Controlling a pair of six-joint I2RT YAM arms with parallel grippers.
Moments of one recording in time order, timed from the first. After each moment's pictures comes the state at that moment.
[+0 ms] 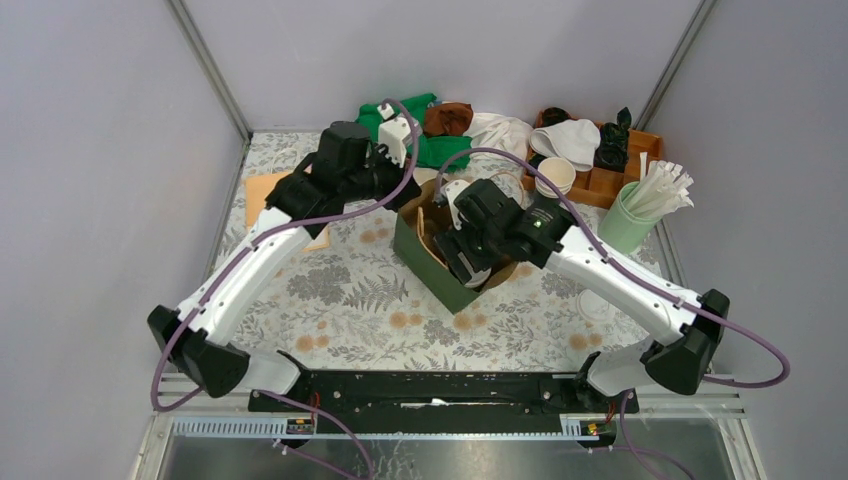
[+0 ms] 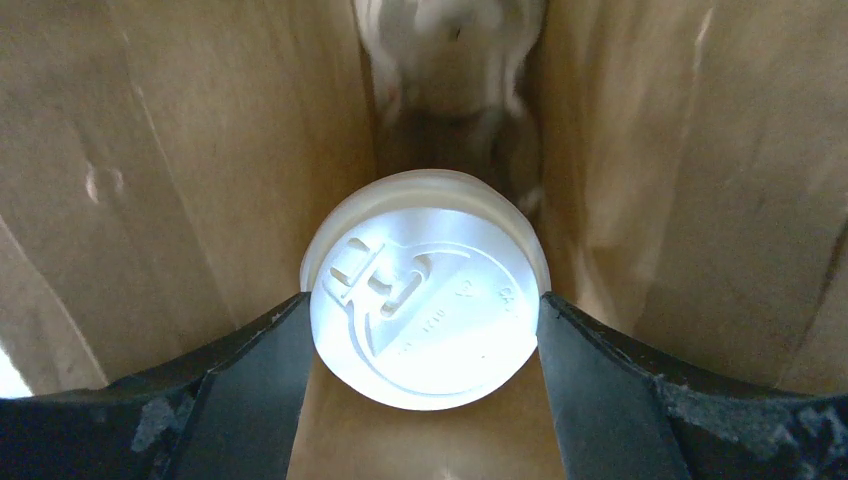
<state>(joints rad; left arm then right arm) -0.58 1.41 1.52 -0.64 0.30 -0.03 0.90 1.44 1.47 -1.01 0.08 0.15</state>
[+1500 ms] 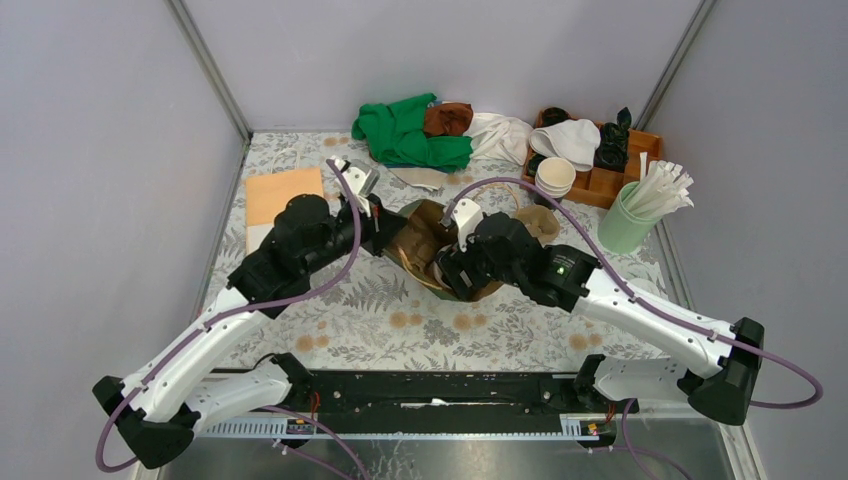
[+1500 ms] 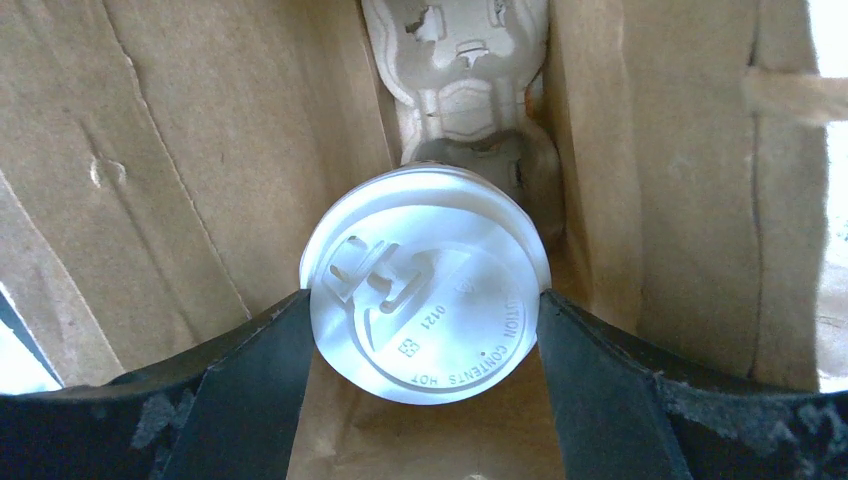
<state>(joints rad) -0.74 0.93 1.06 -0.33 0.11 -0.22 0.98 1.17 1.10 -0.58 0.12 0.08</state>
